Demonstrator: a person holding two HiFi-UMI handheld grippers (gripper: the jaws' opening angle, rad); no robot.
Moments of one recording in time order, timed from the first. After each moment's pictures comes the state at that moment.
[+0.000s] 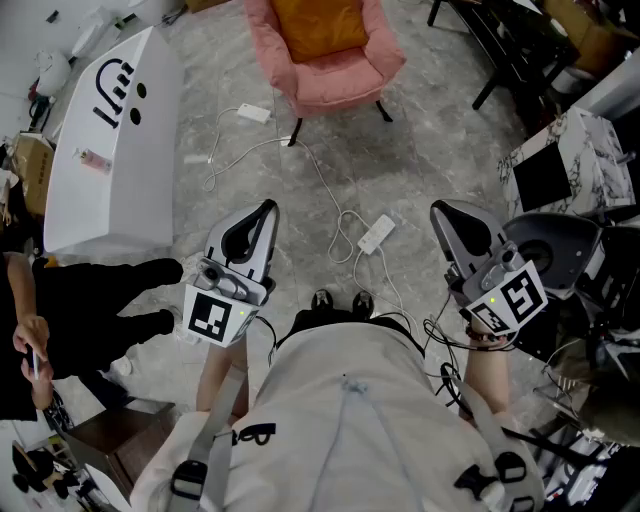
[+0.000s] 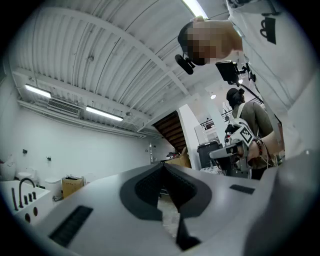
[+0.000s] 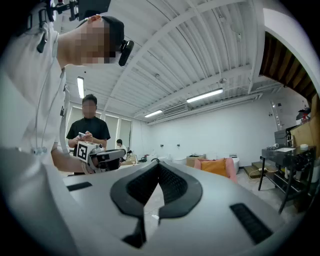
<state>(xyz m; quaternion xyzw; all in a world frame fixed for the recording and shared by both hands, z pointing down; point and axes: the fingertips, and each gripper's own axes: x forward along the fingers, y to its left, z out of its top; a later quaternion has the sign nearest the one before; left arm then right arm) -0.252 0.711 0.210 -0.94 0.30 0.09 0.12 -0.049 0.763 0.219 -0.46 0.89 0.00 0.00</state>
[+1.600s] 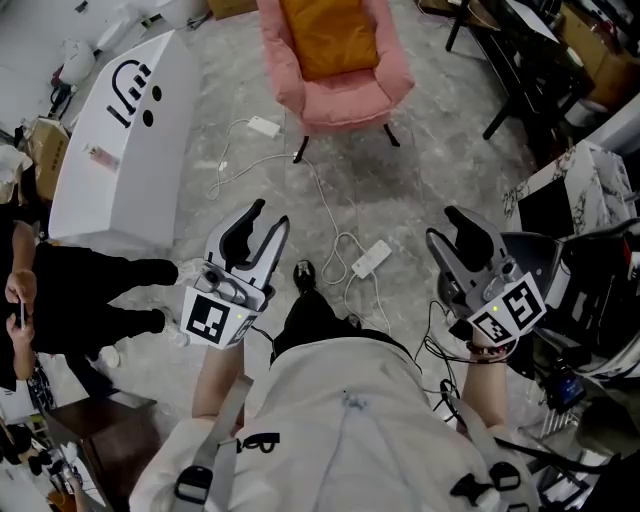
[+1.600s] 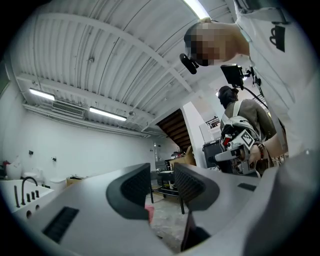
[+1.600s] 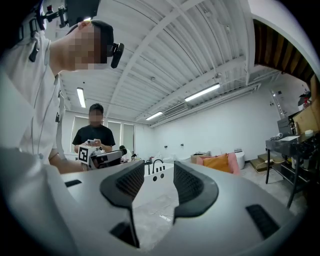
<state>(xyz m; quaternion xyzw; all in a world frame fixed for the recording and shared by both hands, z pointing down) -0.193 0.708 0.218 -0.93 0.34 0.07 0.11 0.027 0.750 0.236 -0.43 0.90 -0.03 0.03</state>
